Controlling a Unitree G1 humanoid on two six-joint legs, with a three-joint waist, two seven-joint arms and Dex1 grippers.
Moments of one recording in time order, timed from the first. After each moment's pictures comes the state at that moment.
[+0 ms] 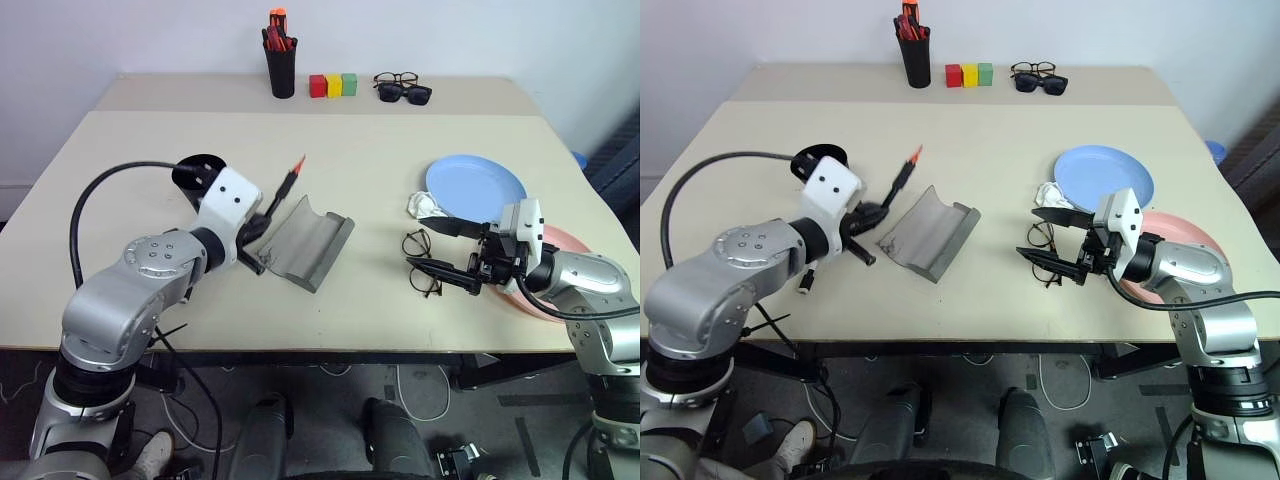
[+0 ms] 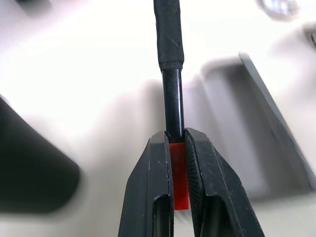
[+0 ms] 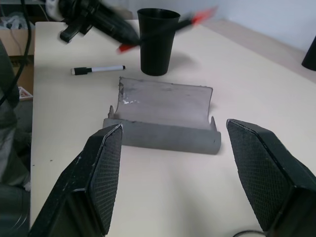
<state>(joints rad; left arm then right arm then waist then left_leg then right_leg) -0.50 0.60 -0.06 -0.64 -0.30 0.98 -0.22 -0.27 -0.72 -0.16 -0.16 0.55 0.25 1.10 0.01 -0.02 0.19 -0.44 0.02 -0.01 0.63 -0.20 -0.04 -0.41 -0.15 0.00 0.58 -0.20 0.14</state>
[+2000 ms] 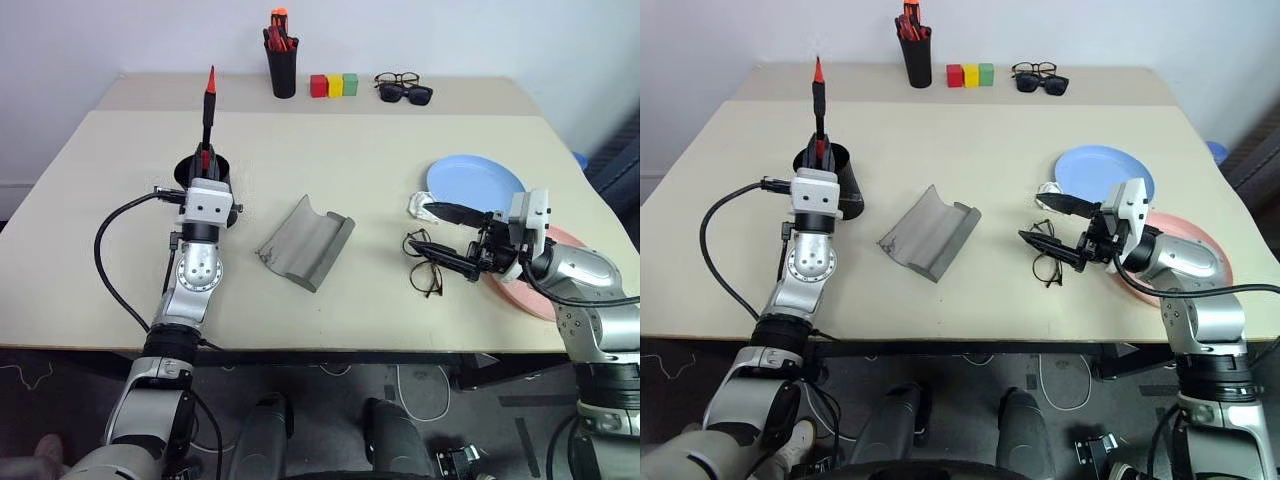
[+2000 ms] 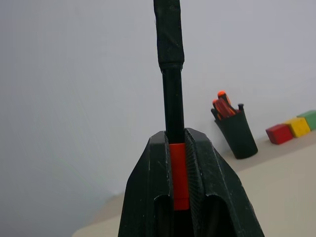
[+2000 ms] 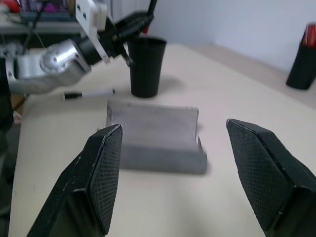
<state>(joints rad) -0.55 0.31 0.03 0.48 0.28 -0.55 0.29 -0.32 -0.65 -0.17 -0.08 0.59 0.20 1.10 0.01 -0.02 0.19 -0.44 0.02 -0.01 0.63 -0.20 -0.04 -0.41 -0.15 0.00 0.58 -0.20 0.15</state>
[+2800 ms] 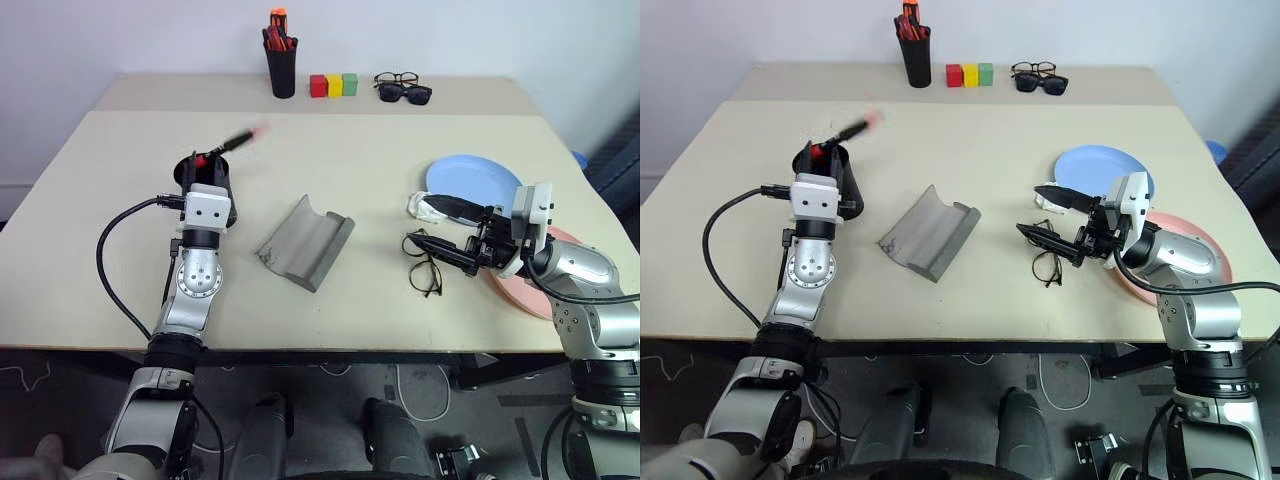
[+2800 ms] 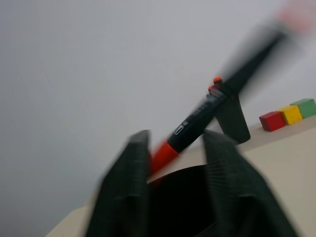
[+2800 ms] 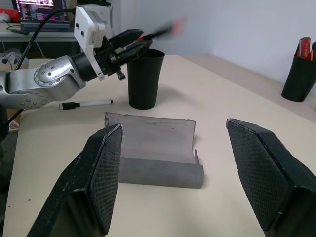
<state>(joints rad) -0.50 0.29 0.03 0.43 0.25 -0.50 0.26 -0.33 -0.65 -0.18 -0.08 0.59 0.19 1.09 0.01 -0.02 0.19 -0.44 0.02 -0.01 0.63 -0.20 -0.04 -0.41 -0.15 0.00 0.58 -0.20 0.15</state>
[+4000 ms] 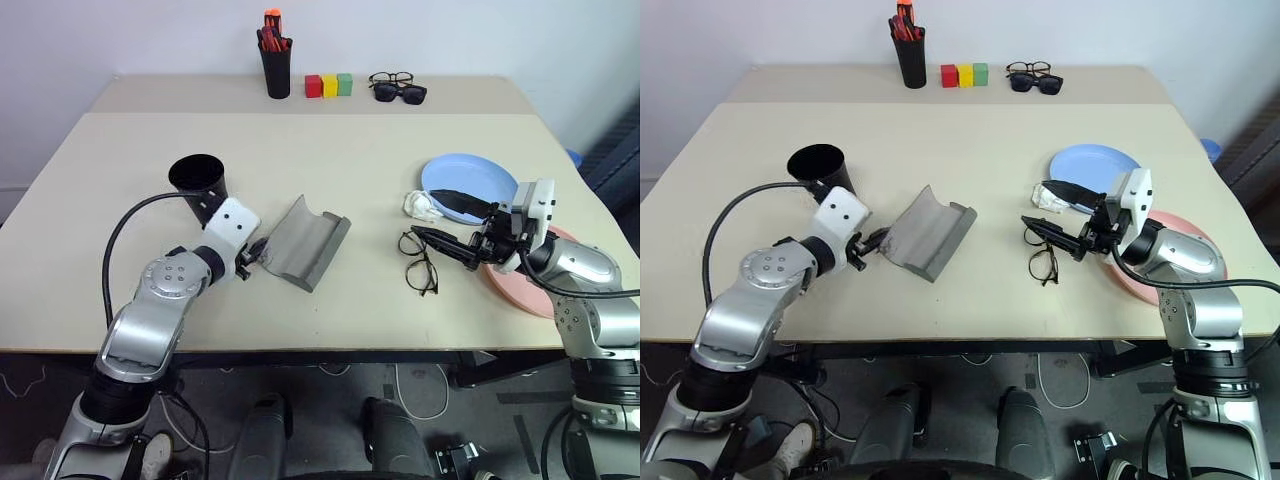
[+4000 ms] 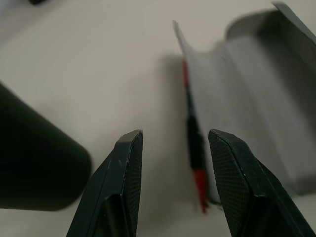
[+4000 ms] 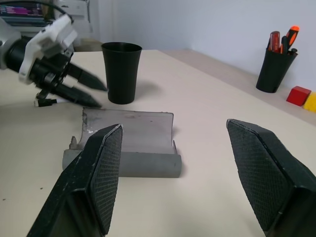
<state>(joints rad) -0.35 0.54 -0.13 -0.47 -0.05 0.93 -0.46 -0.33 -0.65 -0.19 -0.07 0.56 0.19 1.03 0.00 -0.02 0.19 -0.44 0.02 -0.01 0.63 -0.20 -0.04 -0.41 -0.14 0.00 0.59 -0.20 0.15</state>
